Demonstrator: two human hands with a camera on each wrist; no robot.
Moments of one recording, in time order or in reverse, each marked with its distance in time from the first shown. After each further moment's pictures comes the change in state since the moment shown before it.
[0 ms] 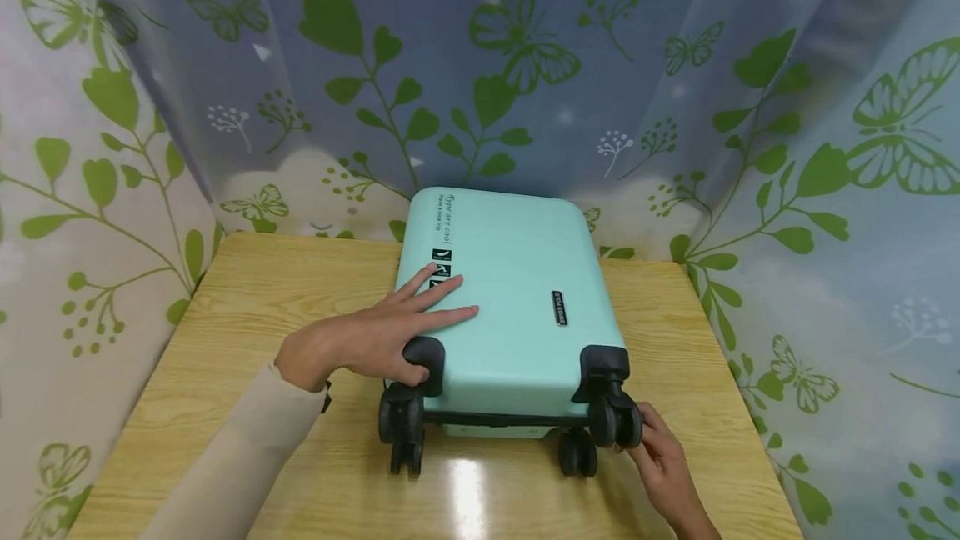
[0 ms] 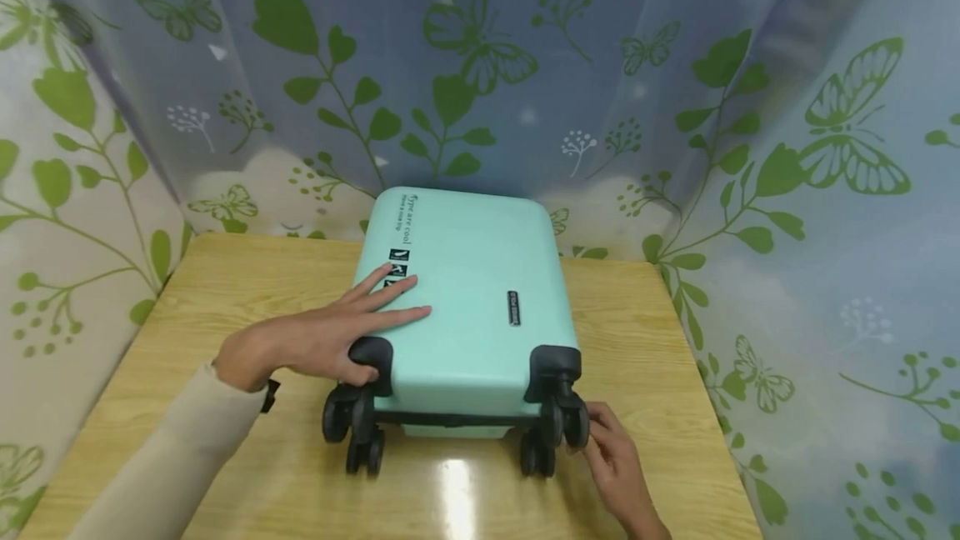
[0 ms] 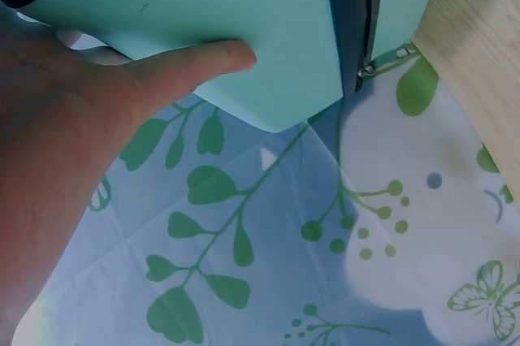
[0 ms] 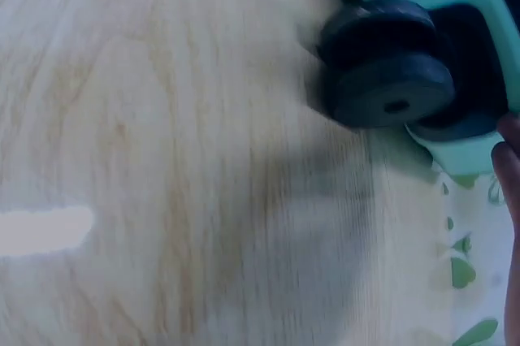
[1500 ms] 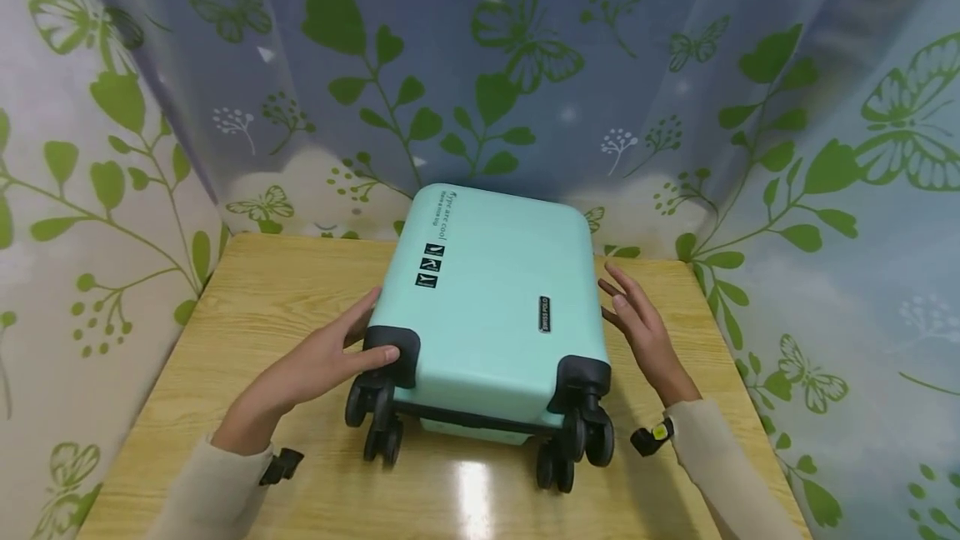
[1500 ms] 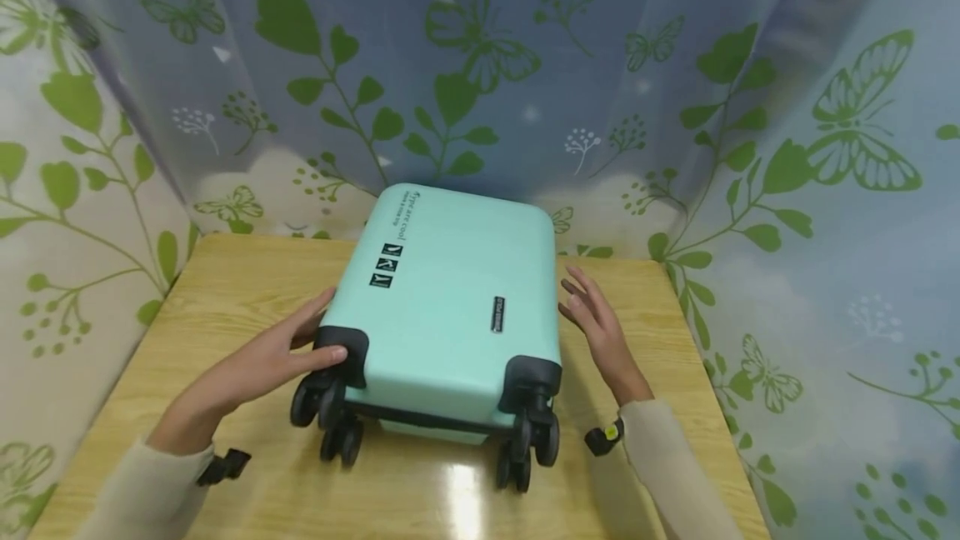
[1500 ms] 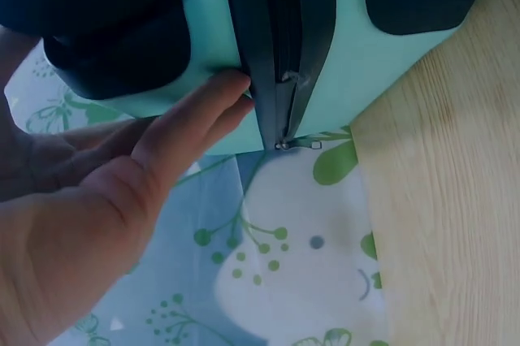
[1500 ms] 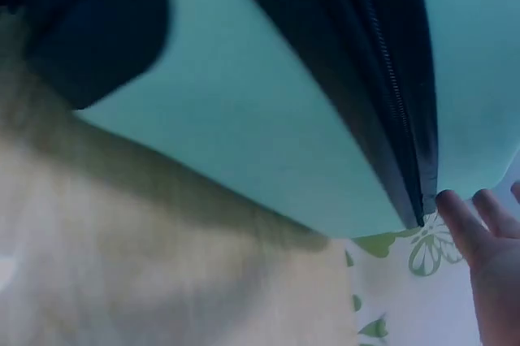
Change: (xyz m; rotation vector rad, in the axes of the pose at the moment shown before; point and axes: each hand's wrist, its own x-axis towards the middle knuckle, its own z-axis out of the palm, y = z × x) left_hand -0.063 -0.023 0.033 -0.599 0.329 -0.378; right_hand 0.165 0.007 -0.012 0.269 -0.149 0.235
